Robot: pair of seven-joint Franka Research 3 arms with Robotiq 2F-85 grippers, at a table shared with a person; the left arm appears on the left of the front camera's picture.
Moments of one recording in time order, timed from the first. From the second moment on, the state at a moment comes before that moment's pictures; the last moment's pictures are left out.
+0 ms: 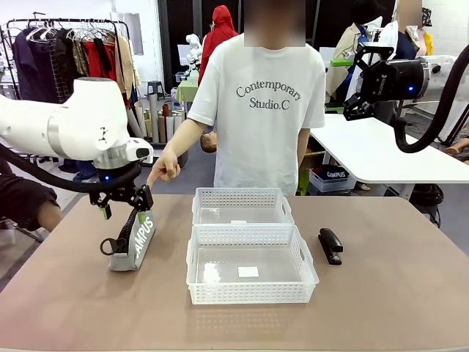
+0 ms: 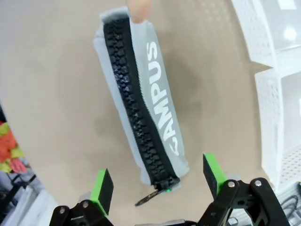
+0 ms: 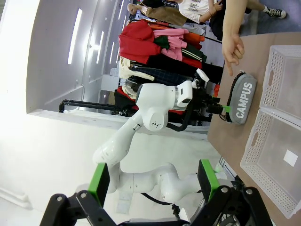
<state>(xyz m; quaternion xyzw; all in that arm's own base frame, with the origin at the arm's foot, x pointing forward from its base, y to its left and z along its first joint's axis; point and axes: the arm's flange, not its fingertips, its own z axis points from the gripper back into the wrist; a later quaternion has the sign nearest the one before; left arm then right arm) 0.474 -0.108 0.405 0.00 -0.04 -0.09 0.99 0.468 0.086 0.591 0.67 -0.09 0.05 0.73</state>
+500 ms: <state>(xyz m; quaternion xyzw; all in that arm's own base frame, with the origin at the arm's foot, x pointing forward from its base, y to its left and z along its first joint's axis) 0.480 -0.110 0.384 -0.02 -0.03 -0.08 1.00 0.468 0.086 0.591 0.67 -0.09 0.05 0.73</state>
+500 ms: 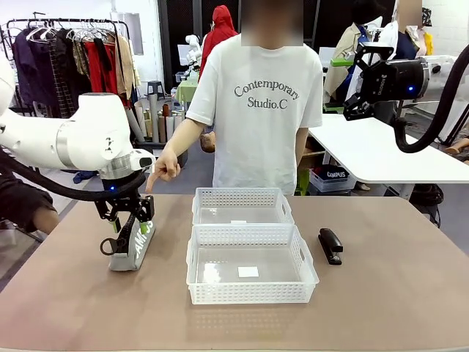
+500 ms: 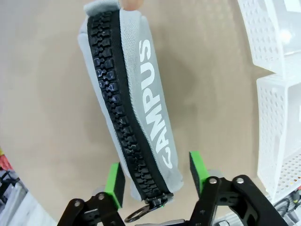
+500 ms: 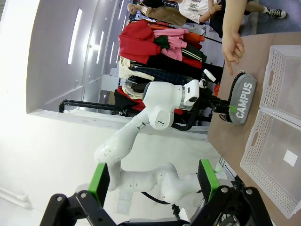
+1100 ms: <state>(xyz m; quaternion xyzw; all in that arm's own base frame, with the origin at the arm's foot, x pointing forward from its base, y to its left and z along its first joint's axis) 0.480 -0.109 0.384 -0.02 -0.03 -0.07 1.00 0.468 0.086 0.591 0.67 -0.09 0.05 0.73</state>
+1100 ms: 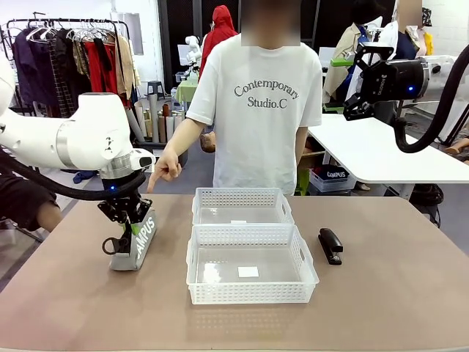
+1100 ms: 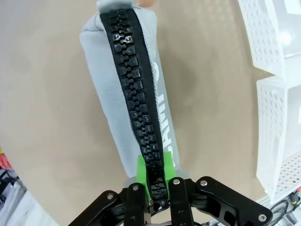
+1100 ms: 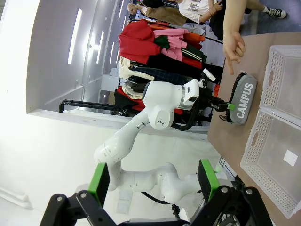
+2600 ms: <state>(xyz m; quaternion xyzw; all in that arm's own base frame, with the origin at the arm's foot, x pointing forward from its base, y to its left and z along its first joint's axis) 0.467 -0.080 0.646 -0.04 -0.11 -0.04 0.99 0.468 0.086 0.591 0.67 -0.09 0.05 0.73</state>
